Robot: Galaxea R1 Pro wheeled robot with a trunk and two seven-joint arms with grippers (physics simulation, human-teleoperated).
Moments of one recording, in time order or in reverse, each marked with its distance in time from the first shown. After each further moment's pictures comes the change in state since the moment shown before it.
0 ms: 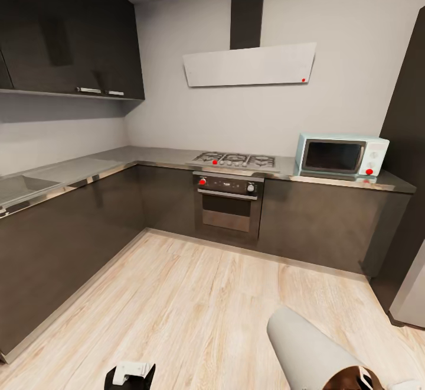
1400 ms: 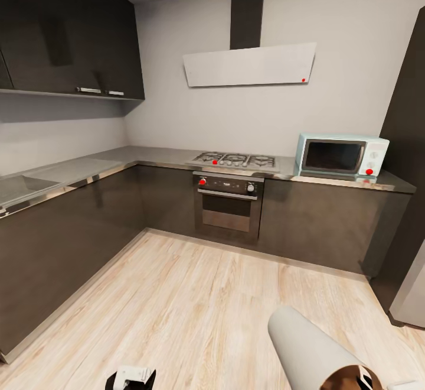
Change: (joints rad) left arm 0.000 -0.005 -0.002 0.032 0.000 -0.002 0.002; right arm 0.000 0.008 -0.011 0.008 -0.015 0.008 -0.011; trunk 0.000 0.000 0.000
